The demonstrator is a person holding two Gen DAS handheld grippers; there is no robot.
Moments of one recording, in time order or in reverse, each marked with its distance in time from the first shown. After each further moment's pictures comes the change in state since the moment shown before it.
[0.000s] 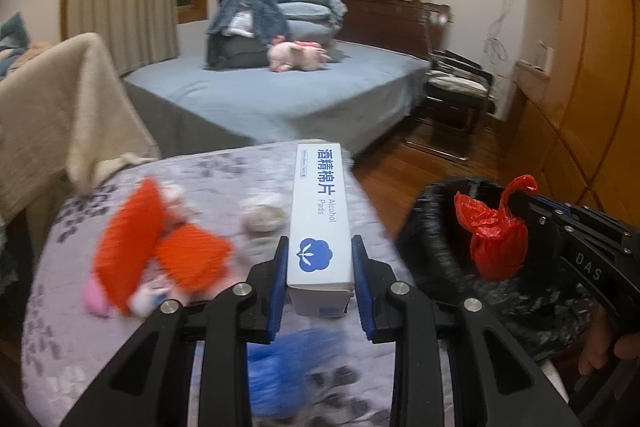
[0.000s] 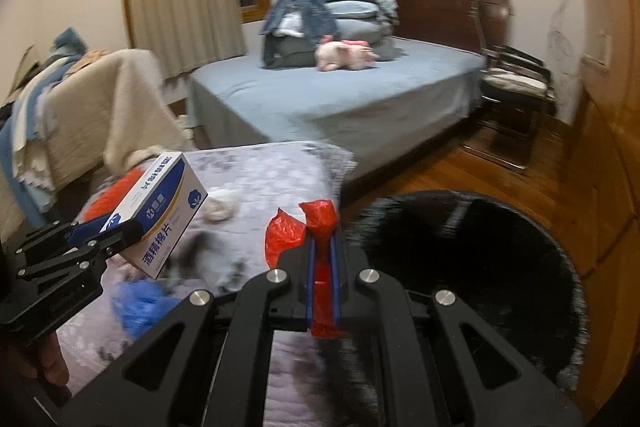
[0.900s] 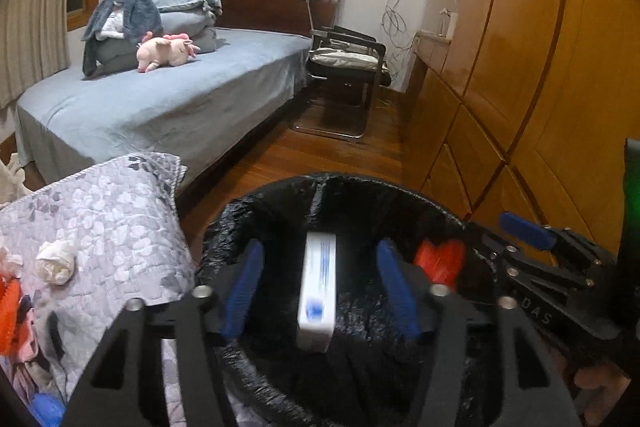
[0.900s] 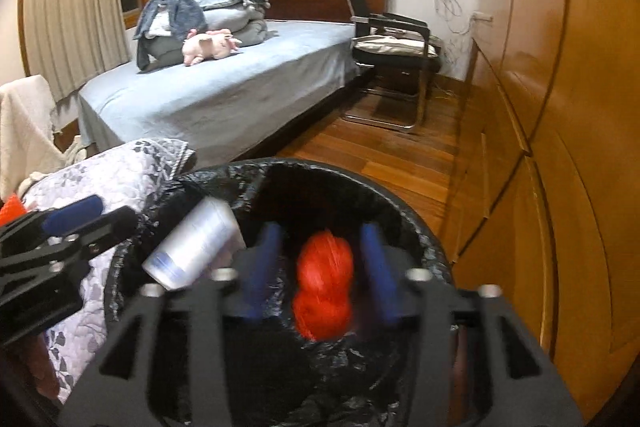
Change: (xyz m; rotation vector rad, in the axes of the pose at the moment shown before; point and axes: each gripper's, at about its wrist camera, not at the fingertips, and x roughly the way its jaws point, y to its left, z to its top) left arm 0.077 -0.163 0.019 0.141 0.053 -0.315; right arm -0.006 -0.147 -0.038 0.162 0.043 -0.351
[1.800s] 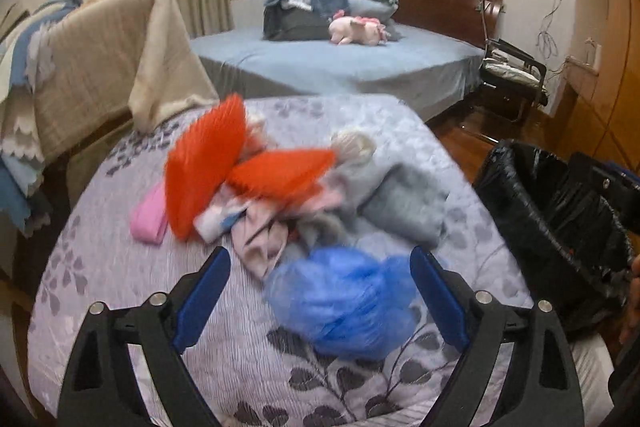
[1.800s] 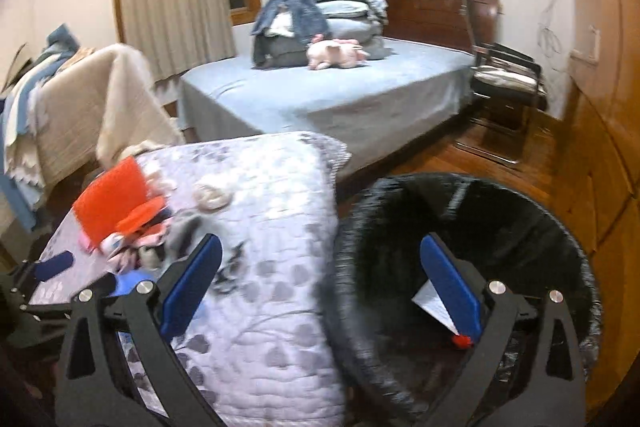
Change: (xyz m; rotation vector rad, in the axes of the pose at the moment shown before) left arm -0.145 0.173 -0.125 -0.250 0.019 0.504; right arm -0.049 0.186 -0.015 -0.185 -0.054 0.372
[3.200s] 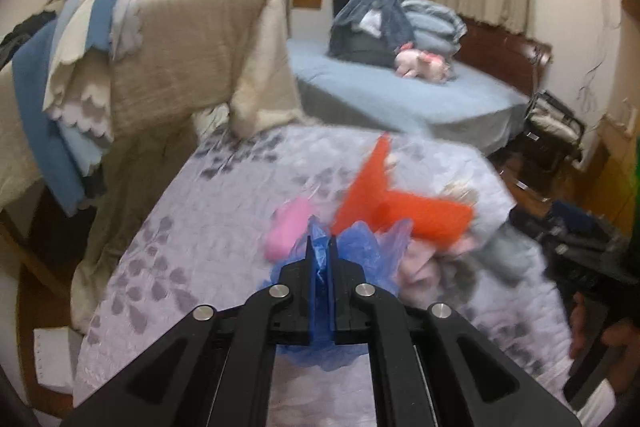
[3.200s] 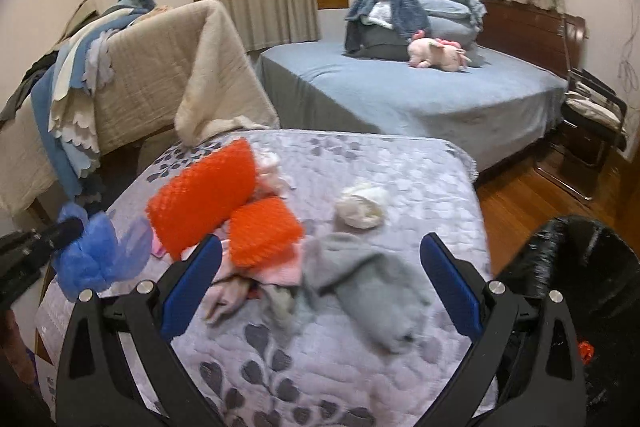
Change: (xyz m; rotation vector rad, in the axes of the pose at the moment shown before) left arm -0.029 0.136 0.009 -0.165 -0.050 0.093; right arm 0.065 0.142 0.017 -0.159 0.038 0.226
